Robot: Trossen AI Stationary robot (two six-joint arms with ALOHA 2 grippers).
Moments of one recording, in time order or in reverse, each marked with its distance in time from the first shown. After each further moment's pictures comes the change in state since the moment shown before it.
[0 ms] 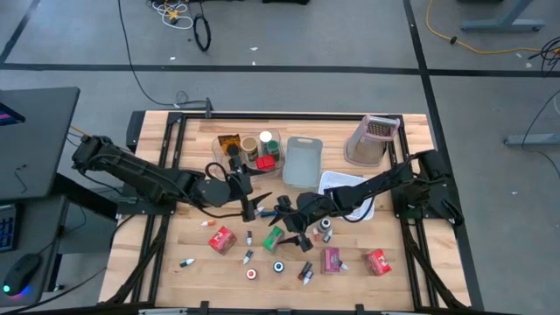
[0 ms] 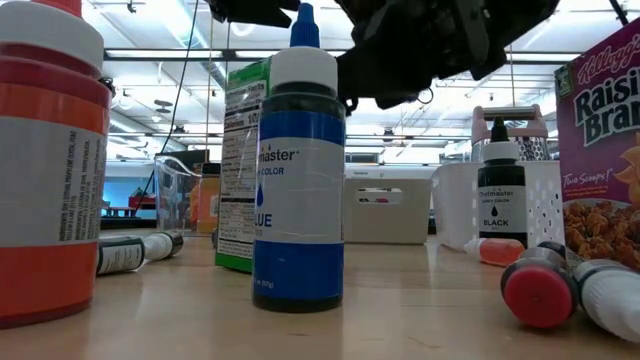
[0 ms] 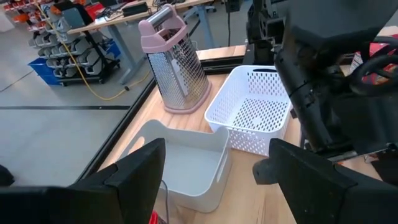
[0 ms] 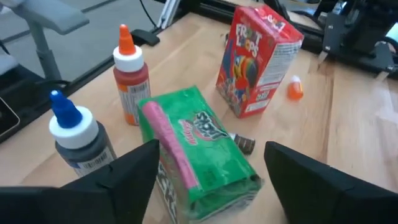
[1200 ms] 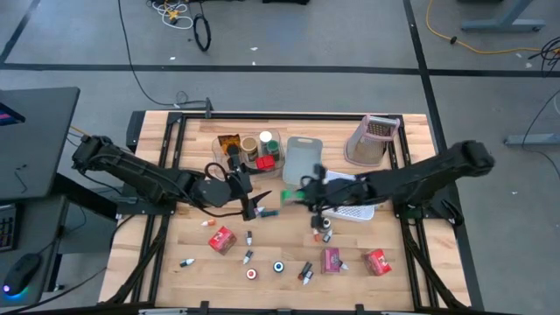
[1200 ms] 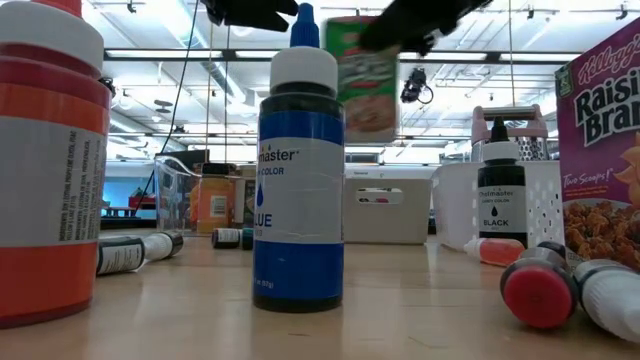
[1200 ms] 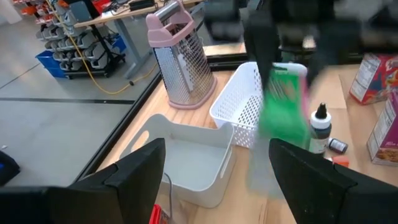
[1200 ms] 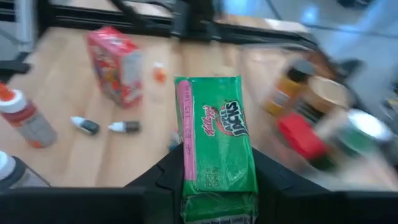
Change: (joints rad) left arm 0.000 0.000 0.000 -0.025 -0.026 -0.035; right arm 0.037 -0.435 -0.001 -0.503 0.553 0.272
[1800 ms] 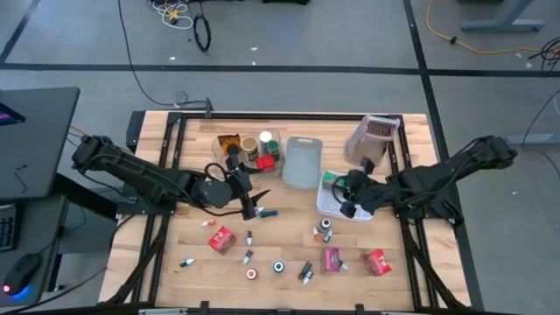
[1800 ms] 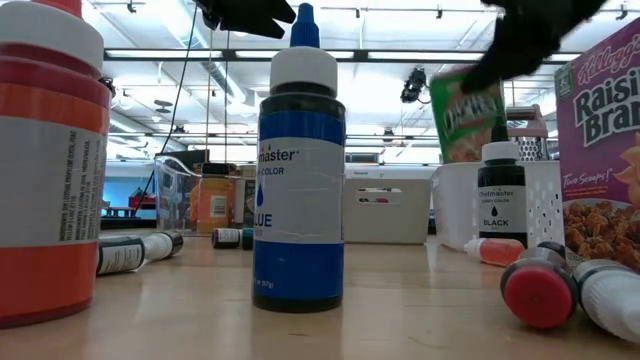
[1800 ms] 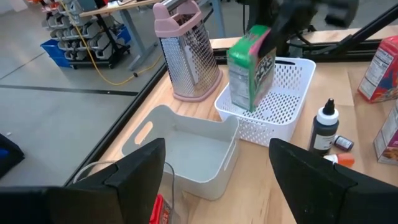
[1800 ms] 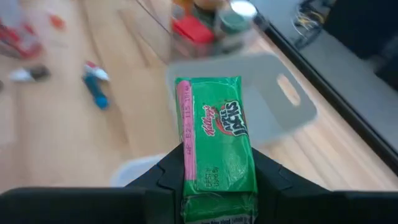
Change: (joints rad) left arm 0.000 0.000 0.000 -0.032 -0.022 -0.051; right arm 0.107 -0.318 -0.210 -0.431 0.346 0.432
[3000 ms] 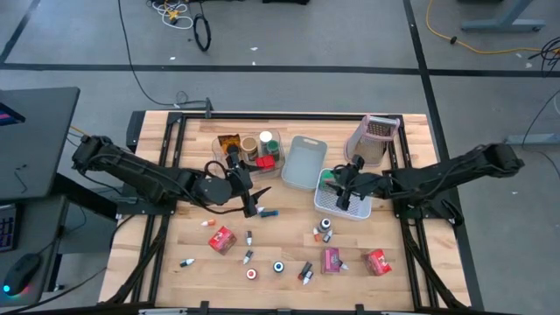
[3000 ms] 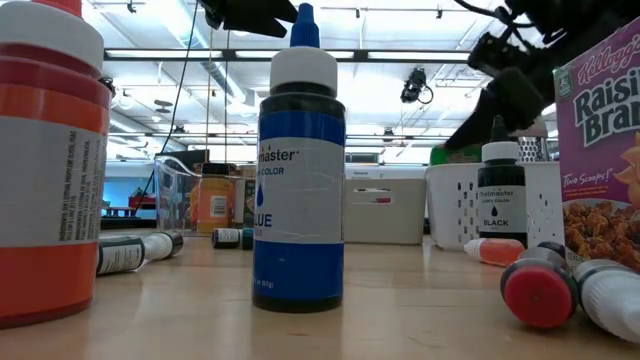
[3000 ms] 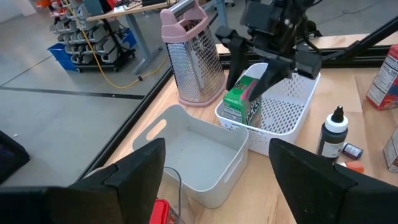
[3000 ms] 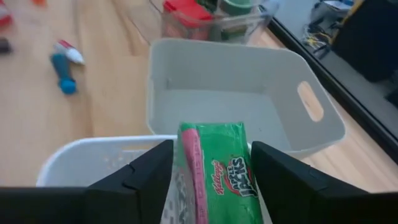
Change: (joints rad) left arm 0.014 0.000 0.000 0.028 -0.004 0.022; right arm -0.223 -0.042 -0.331 0.528 -0.196 -0.324
